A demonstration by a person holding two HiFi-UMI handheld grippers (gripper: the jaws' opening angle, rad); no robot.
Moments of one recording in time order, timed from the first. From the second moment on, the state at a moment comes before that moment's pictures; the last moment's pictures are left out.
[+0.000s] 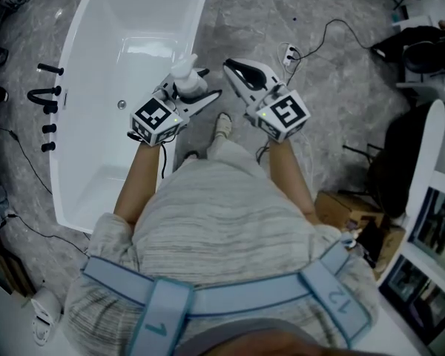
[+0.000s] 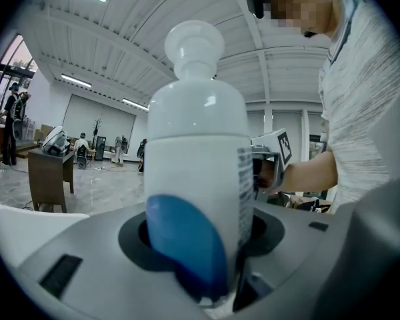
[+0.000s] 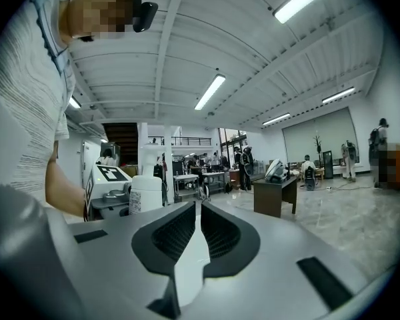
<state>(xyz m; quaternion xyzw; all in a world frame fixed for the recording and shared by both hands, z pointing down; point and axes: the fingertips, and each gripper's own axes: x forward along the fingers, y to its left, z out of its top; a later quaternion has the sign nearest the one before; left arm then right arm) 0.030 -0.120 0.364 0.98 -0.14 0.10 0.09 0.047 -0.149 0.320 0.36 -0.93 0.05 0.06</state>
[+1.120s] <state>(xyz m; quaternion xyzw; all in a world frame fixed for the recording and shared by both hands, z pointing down) 0.117 -0.244 0.371 0.98 -0.15 0.14 0.06 0.046 -0.236 0.315 0.04 -0.99 0.07 0.14</state>
